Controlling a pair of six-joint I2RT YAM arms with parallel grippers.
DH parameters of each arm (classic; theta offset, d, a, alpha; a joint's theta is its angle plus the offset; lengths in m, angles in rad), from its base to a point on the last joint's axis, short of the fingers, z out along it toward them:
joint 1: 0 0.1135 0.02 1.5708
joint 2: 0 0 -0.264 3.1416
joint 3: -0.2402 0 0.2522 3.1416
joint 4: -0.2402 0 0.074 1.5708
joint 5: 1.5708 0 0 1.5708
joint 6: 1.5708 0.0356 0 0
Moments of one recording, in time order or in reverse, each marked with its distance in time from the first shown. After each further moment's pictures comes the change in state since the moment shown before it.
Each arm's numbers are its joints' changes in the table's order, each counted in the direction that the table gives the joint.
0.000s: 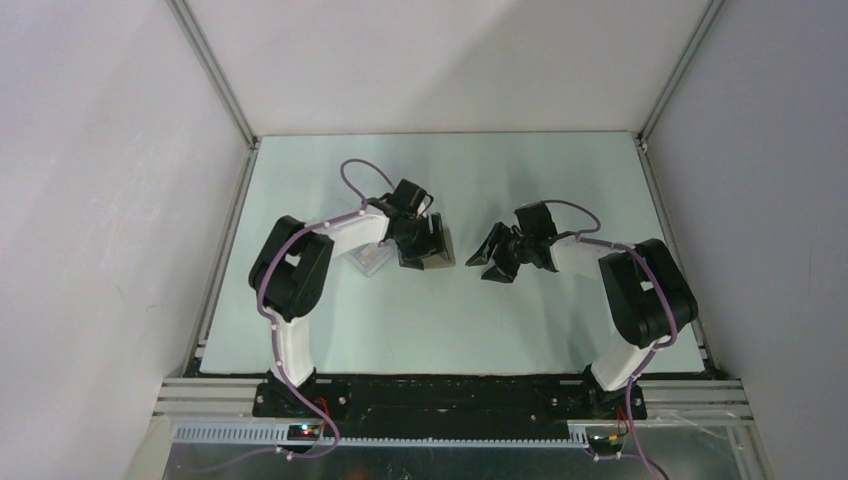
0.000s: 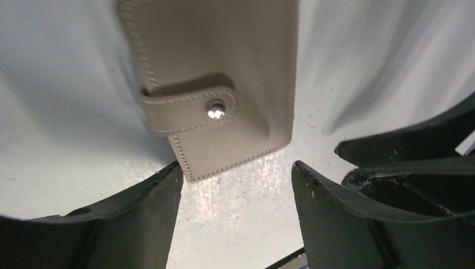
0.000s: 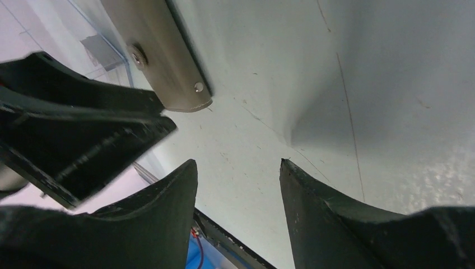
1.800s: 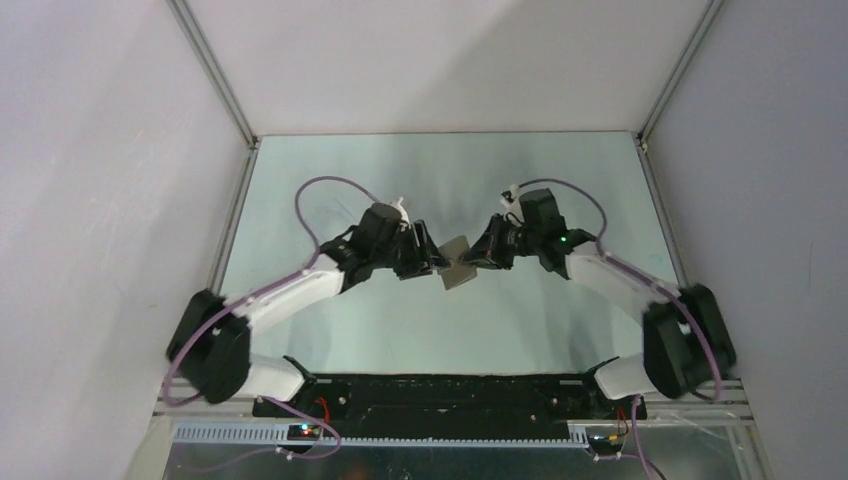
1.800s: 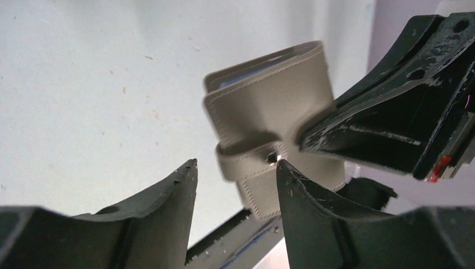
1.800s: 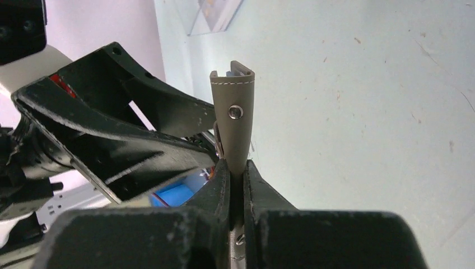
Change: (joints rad) left arm -0.113 0.514 0.407 0.272 -0.013 -0.192; right arm 0.071 0.198 -0.035 -0.050 -0.163 -0.044
